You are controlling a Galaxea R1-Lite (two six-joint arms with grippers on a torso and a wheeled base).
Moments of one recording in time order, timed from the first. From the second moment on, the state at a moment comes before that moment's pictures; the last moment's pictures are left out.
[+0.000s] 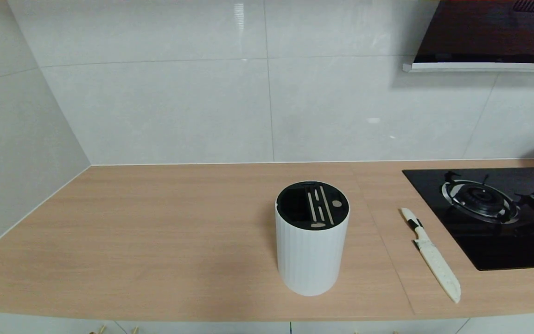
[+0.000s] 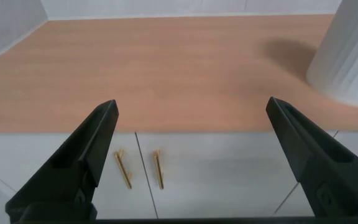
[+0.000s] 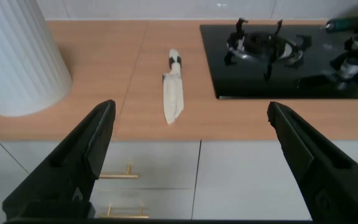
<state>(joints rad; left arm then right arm) 0.00 0.00 0.00 0.00 0.00 0.00 0.00 0.00 0.00 0.00 -0.02 -0.02</state>
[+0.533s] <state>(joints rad) 0.00 0.00 0.00 0.00 0.00 0.00 0.00 0.00 0.00 0.00 -0.02 -0.02</state>
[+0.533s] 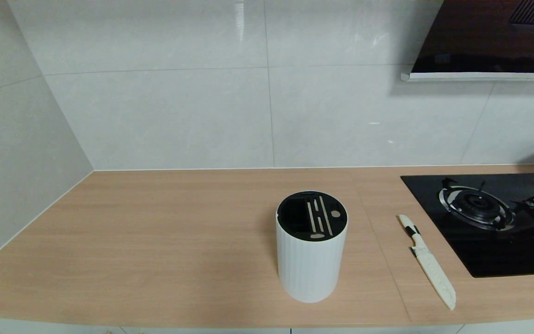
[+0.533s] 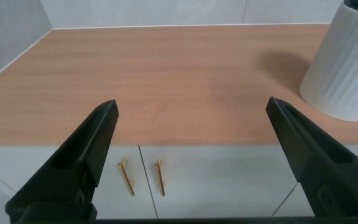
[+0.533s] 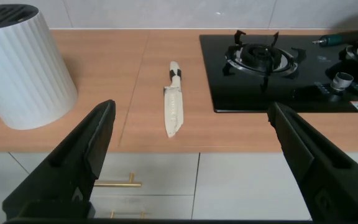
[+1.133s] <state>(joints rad) 0.00 0.00 0.00 0.00 0.00 0.00 0.01 0.07 -0.13 0.01 -0.01 0.03</state>
